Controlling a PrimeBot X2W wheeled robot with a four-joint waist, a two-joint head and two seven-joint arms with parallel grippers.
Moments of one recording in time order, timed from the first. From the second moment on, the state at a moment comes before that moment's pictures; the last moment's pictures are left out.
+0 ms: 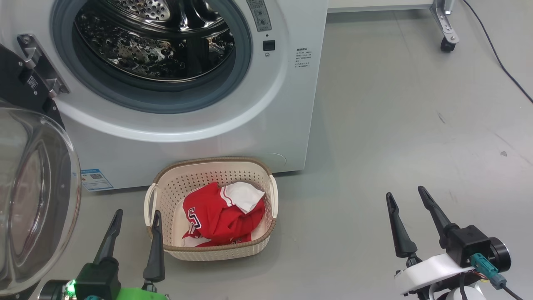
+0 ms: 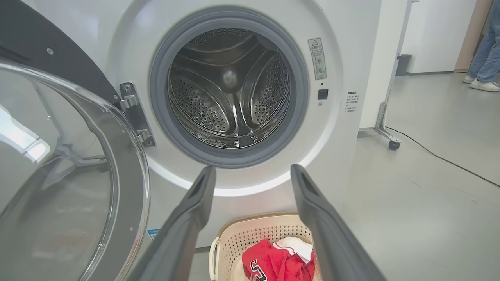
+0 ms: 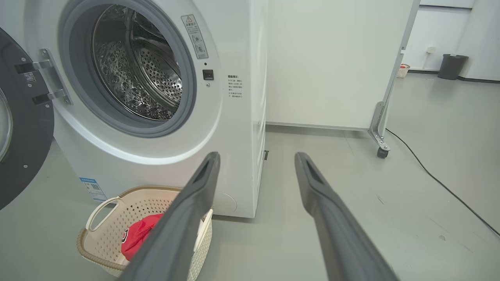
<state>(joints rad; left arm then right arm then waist) 0.15 0.07 -0.16 -0.14 -0.21 0.10 -0.13 0.07 -0.10 0.19 0.08 0.22 0.02 -0.23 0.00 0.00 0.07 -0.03</state>
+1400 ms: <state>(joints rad) 0.16 0.07 -0.16 -0.14 -0.19 0.10 -0.12 0.09 -0.13 0.17 0.06 0.22 0.00 -0.22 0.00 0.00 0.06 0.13</state>
